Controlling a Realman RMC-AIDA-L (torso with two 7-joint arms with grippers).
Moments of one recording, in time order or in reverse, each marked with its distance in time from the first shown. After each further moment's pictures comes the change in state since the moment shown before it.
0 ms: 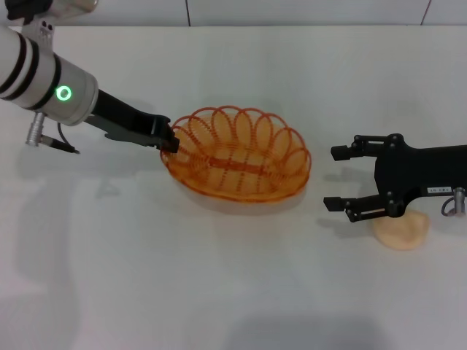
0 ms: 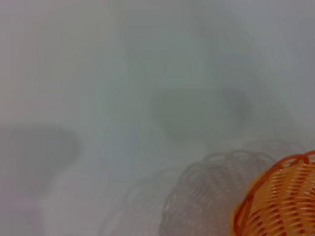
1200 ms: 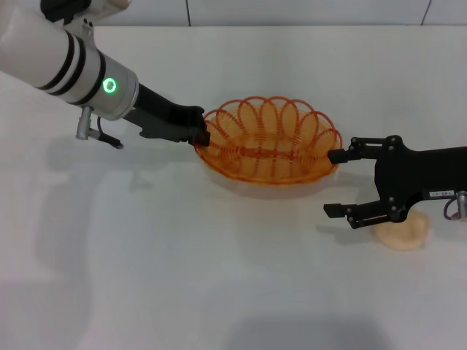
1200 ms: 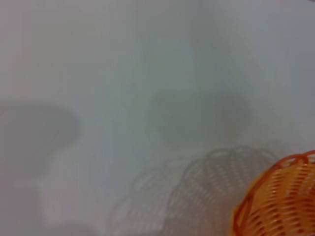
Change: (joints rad) left arm -0.075 -0.004 0.090 -0.136 -0.072 -0.136 -0.161; right arm 0.000 -0.002 0.000 -0.017 -0.004 -0.046 -0.048
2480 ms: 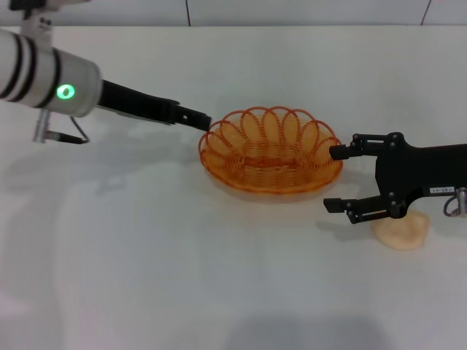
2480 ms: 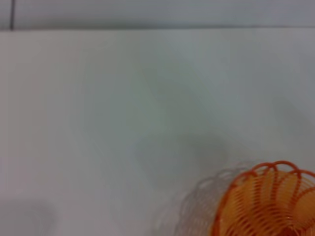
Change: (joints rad) left arm 0.179 0.002 -0.002 0.213 -0.142 0.028 0.336; right arm -0.002 0.001 0.008 0.000 0.008 0.006 0.034
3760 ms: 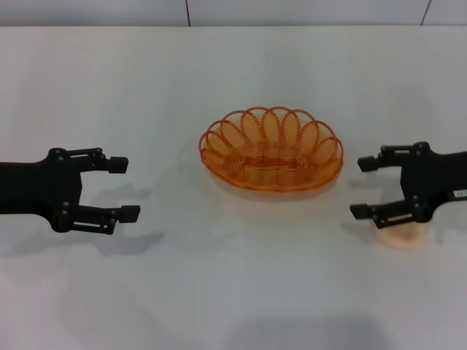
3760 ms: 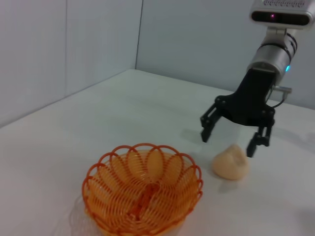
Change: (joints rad) left arm 0.263 0.167 -0.203 -0.241 -0.393 0.423 1.158; right arm -0.048 -0.013 -0.001 -0.137 -0.124 0.005 0.238
